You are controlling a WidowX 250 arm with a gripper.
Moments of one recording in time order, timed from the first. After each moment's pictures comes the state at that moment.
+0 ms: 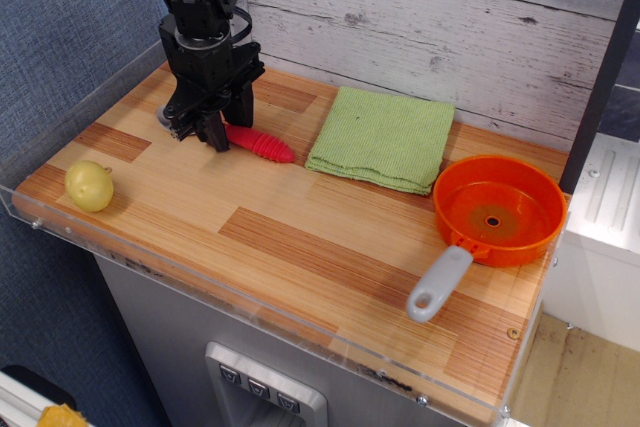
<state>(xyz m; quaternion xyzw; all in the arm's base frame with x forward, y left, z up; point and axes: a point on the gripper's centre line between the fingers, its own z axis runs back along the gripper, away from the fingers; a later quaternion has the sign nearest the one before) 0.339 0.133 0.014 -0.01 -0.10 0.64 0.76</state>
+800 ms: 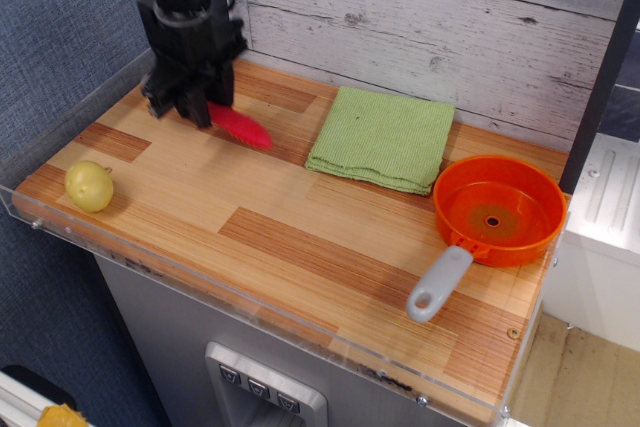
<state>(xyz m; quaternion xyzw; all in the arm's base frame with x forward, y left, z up) 0.331 0.143 0.046 0.00 -0.14 0.64 0.76</state>
